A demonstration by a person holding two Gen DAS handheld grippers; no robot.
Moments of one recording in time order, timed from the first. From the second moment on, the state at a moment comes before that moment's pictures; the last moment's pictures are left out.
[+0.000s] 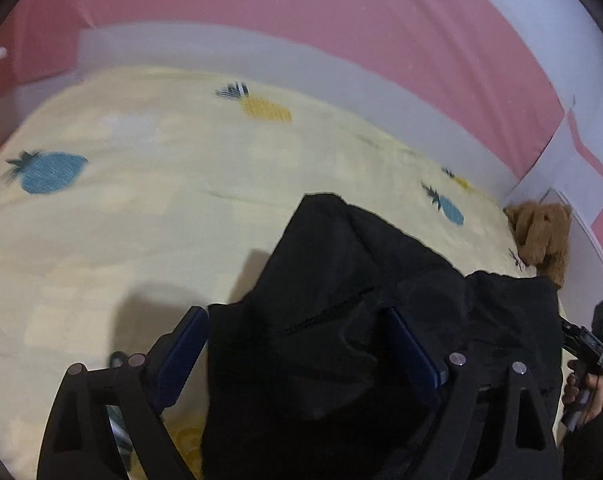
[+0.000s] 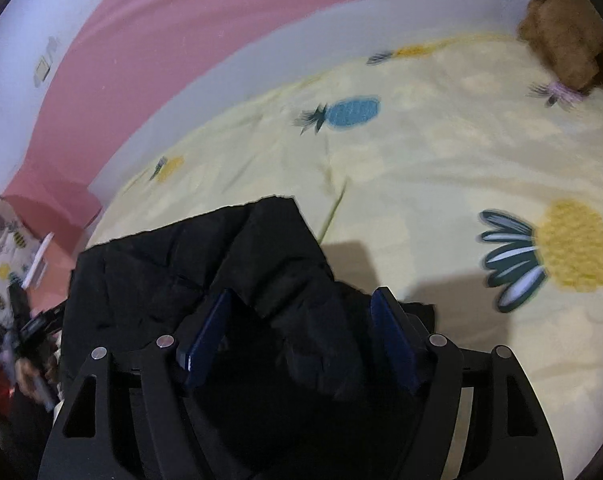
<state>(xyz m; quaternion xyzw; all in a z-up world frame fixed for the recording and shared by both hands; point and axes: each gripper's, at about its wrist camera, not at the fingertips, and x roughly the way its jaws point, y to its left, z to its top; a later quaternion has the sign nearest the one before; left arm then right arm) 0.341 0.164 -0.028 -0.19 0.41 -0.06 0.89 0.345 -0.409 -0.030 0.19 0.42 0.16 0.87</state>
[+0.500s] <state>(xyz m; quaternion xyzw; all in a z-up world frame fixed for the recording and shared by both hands) 0.363 0.157 -0.020 -0.21 0.37 -0.02 0.91 0.372 -0.382 -0.037 0.17 0.43 0.09 0.88</state>
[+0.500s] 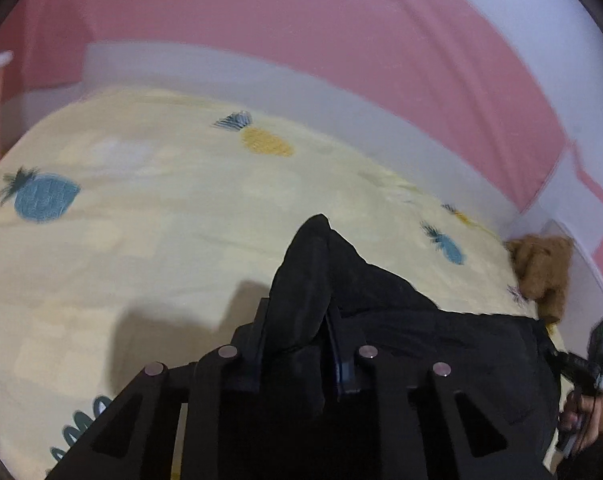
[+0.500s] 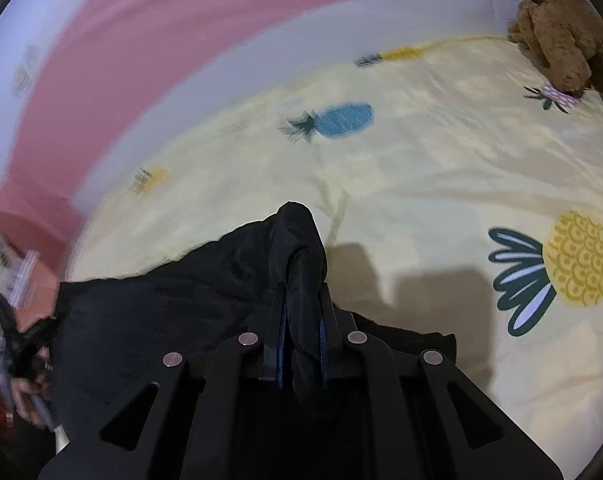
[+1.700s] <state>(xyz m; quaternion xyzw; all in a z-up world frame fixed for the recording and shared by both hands) 0.380 0.123 -0.076 -0.09 0.38 0.09 0.91 0.385 -0.352 -0.093 0.09 0.45 0.04 0.89</state>
